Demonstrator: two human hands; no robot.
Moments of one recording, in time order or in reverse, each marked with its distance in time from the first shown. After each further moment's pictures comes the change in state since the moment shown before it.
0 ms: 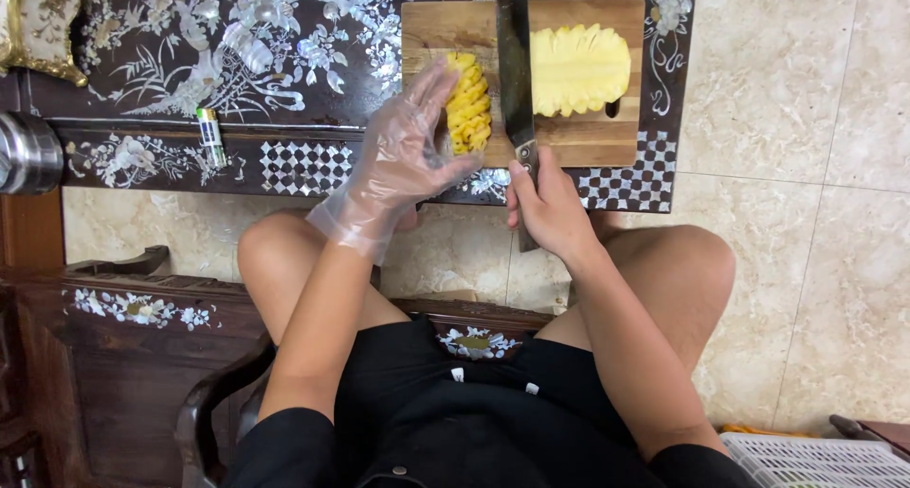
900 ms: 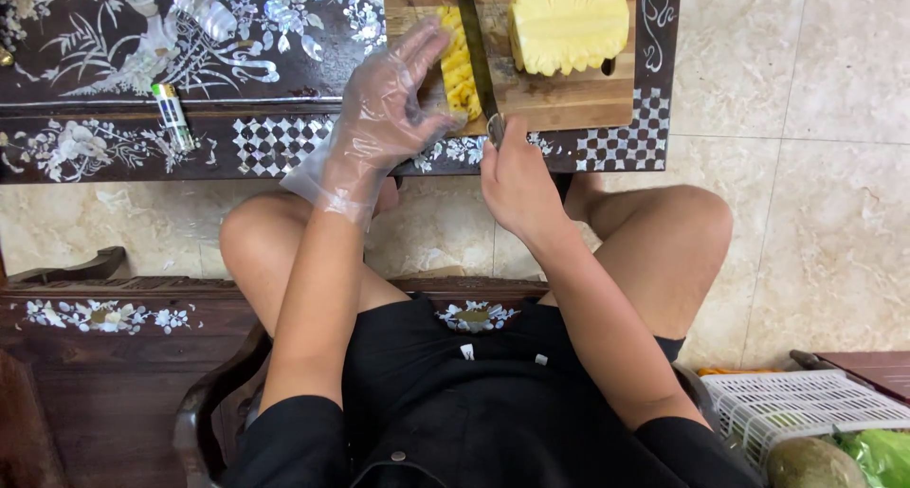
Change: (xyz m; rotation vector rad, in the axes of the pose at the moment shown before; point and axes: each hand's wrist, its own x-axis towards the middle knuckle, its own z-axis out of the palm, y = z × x) left_hand 0.000 -0.018 -0.011 -0.004 -0.061 0.016; right_hand -0.003 0.005 0.047 -0.433 0.205 -0.122
